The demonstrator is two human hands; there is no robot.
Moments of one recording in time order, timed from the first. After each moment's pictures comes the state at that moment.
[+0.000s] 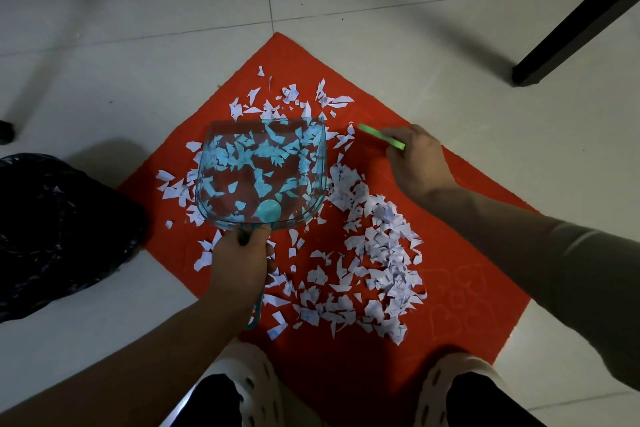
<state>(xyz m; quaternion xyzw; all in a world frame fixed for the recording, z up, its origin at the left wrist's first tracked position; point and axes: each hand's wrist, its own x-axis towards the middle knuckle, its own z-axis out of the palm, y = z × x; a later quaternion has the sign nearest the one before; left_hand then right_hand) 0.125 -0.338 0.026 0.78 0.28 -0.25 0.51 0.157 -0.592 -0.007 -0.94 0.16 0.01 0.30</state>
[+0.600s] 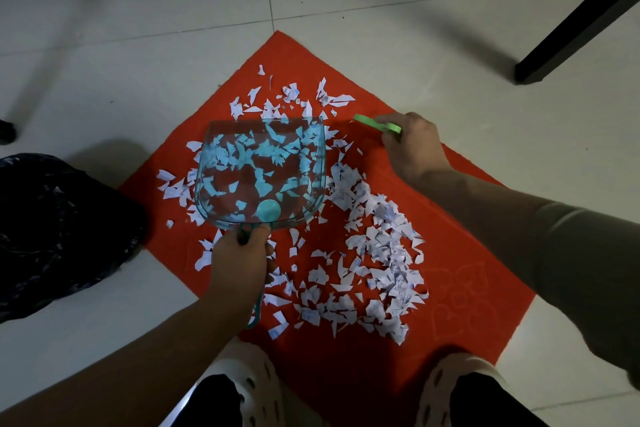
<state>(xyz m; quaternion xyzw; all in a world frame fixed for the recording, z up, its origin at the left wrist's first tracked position) 0.125 -0.337 0.023 0.77 0.28 -0.24 0.52 0.179 -0.595 -0.009 -0.93 0.18 0.00 0.32</state>
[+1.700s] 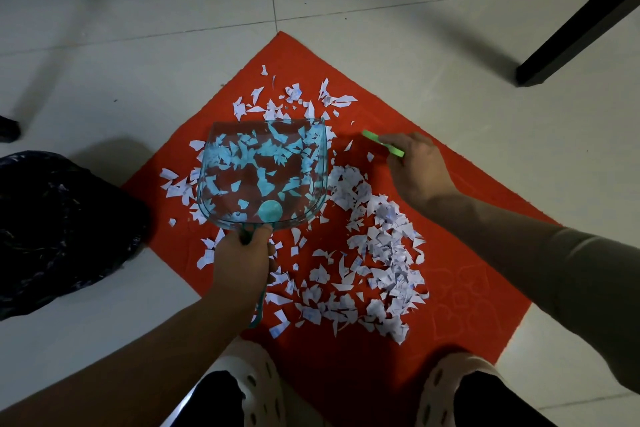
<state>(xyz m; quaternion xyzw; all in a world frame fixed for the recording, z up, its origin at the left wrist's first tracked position) 0.124 -0.337 0.027 0.77 0.29 -0.25 0.52 0.151 -0.591 -0.021 -0.95 0.14 0.01 0.28</state>
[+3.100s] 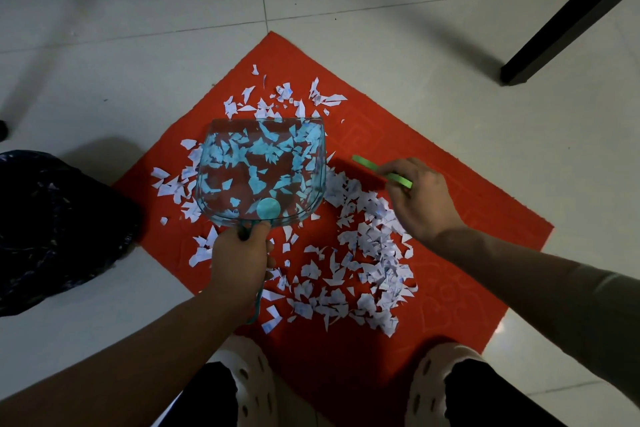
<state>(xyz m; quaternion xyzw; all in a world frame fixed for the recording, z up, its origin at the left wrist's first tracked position) 0.119 -0.342 0.027 0.77 0.27 -0.25 0.52 0.099 -0.586 -0.003 -0.94 0.11 -0.02 0.33</state>
